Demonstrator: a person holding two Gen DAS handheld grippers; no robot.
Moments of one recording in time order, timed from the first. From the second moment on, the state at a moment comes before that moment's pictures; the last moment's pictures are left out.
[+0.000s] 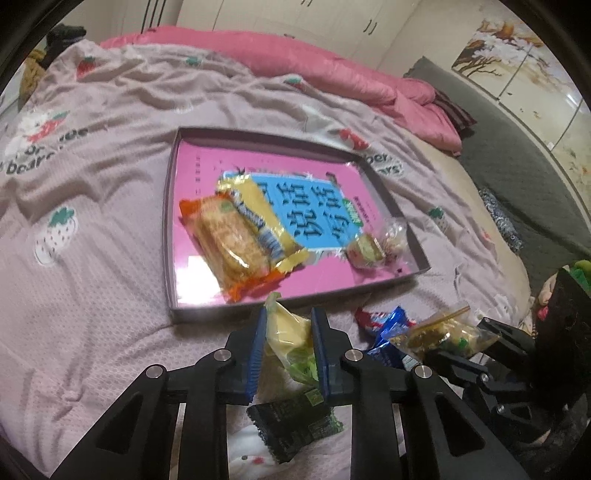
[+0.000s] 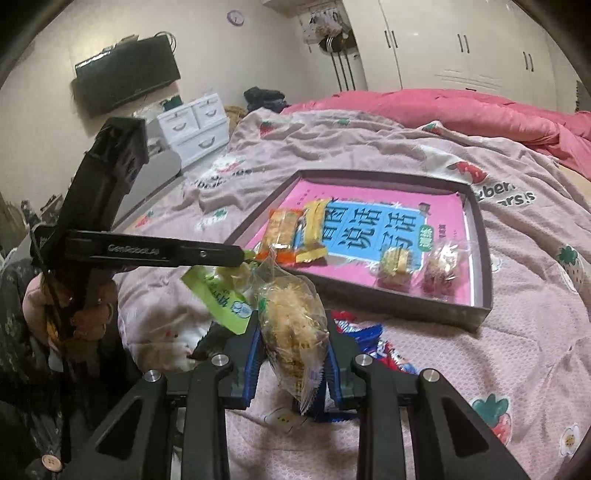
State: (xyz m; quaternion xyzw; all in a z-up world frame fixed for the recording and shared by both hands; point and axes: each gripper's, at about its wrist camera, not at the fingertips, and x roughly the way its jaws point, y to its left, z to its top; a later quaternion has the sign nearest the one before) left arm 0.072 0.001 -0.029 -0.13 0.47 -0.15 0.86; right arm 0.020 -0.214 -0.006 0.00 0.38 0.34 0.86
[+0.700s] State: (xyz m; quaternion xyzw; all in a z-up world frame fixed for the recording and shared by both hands) left arm 0.075 0.016 -0.064 -0.17 0.54 -0.13 0.81; right arm 0.025 -0.215 -0.009 0.00 0.38 0.33 0.86
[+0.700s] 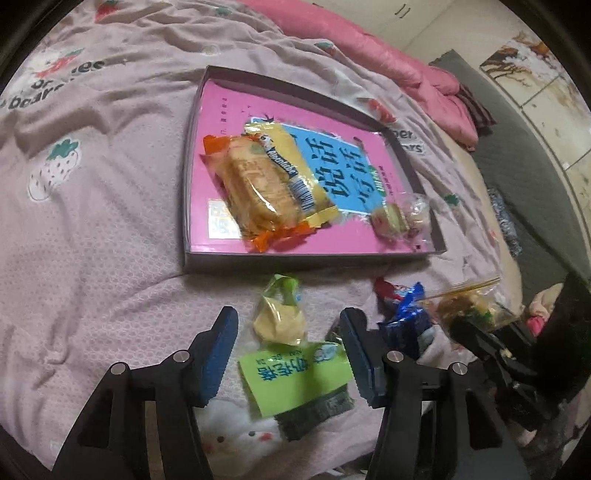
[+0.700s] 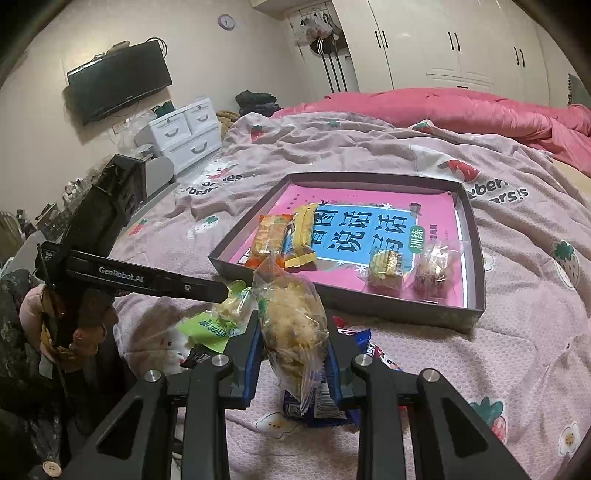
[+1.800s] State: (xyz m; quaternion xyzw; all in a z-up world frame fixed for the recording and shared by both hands) left arm 0.077 0.005 -0.011 -0.09 0.46 -0.09 0.88; right arm 0.042 -0.227 0.004 0.03 0.35 0.32 0.88
